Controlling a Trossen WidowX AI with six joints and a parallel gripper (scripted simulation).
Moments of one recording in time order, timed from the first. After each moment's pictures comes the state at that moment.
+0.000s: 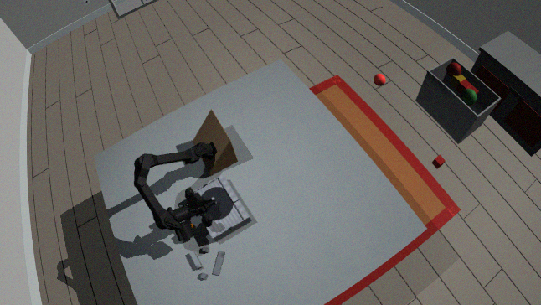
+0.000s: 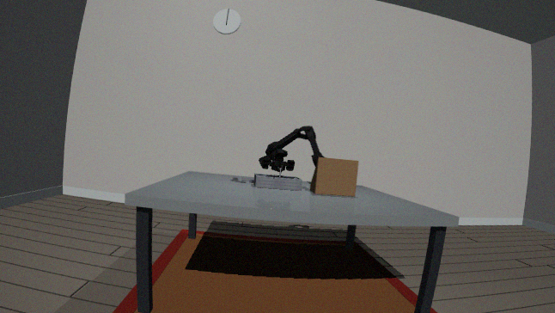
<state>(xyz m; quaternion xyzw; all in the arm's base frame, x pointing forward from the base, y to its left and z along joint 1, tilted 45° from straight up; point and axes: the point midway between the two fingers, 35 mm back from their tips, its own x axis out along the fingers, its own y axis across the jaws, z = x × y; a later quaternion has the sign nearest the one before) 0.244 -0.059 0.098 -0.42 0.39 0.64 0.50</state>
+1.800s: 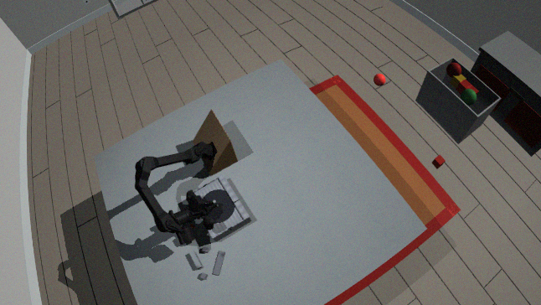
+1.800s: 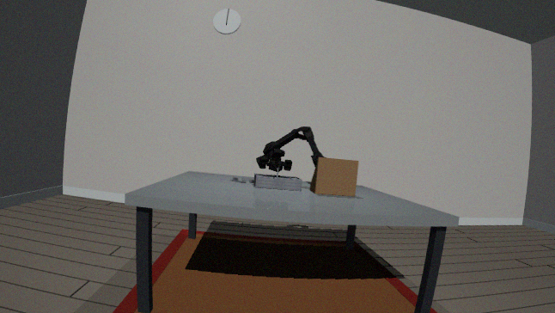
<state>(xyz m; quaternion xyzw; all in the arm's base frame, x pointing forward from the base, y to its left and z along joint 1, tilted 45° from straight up) 0.259 -0.058 0.099 -0.42 0.39 0.64 0.50</state>
